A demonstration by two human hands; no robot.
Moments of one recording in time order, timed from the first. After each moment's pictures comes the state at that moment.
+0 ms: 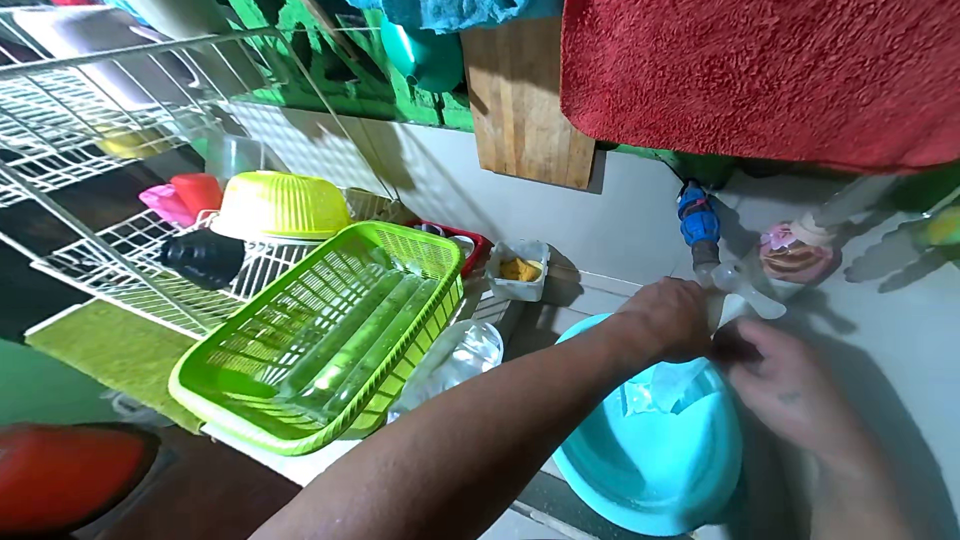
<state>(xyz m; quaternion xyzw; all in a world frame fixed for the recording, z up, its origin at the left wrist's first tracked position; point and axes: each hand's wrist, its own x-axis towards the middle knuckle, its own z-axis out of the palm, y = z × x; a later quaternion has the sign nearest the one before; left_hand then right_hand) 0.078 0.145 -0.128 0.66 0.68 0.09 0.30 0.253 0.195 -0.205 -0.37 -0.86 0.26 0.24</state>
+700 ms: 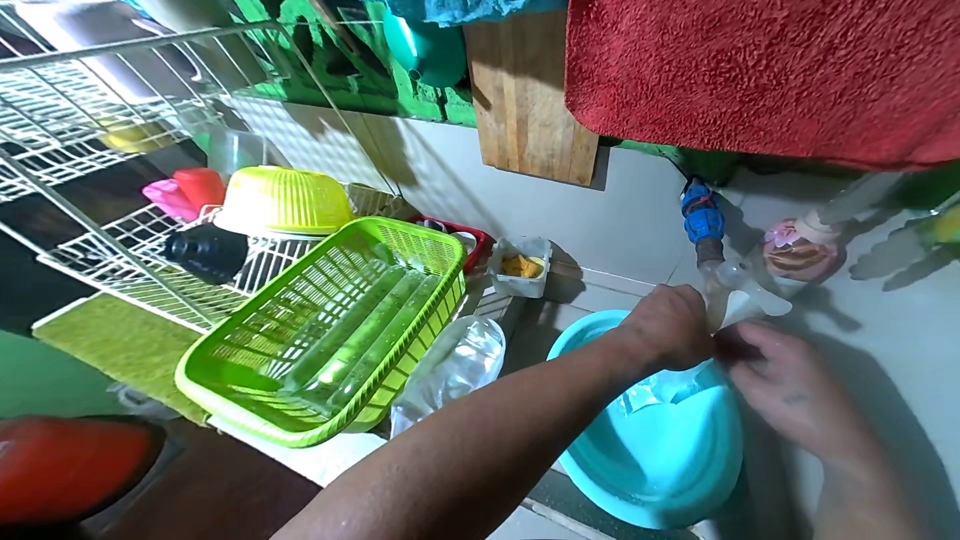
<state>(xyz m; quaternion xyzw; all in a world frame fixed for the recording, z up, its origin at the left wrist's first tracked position) 0.084 0.132 -0.151 0.63 0.69 0.19 0.31 0.257 0.195 -0.209 -0.36 -0.87 0.24 0.23</state>
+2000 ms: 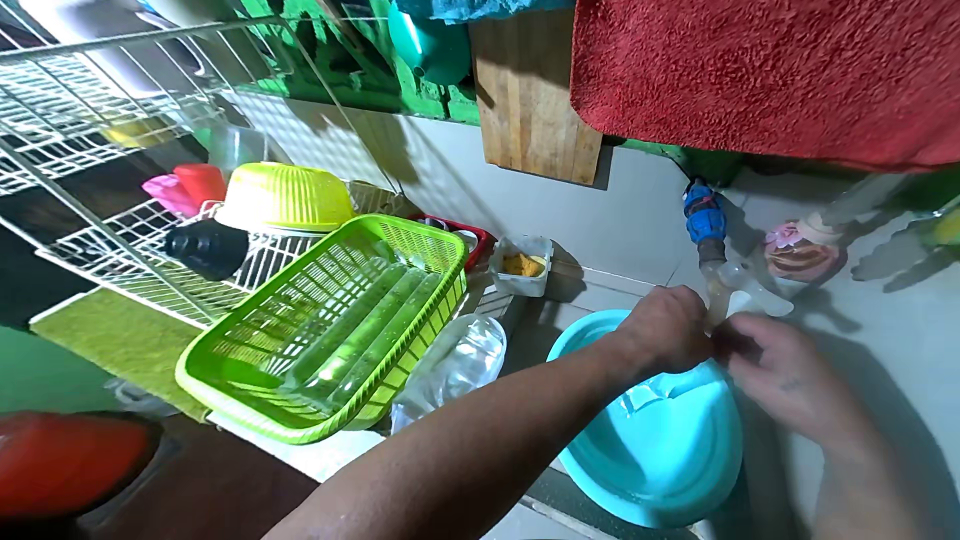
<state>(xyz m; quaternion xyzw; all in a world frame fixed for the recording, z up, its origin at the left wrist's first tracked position) 0.081 0.127 -0.157 0.64 0.68 0.22 0.29 0.249 0.199 -0.197 -0.36 -0.88 0.24 0.19</state>
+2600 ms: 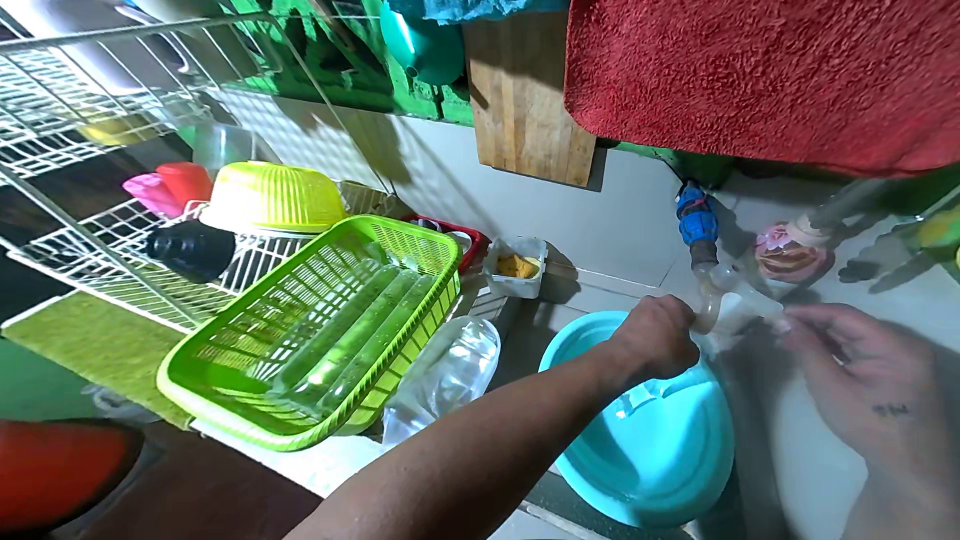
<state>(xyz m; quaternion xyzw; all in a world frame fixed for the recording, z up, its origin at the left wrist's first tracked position) 0.082 0.131 -0.173 0.63 0.67 0.25 0.32 0.274 0.193 -0.177 -0.35 -0.82 0.20 0.41</state>
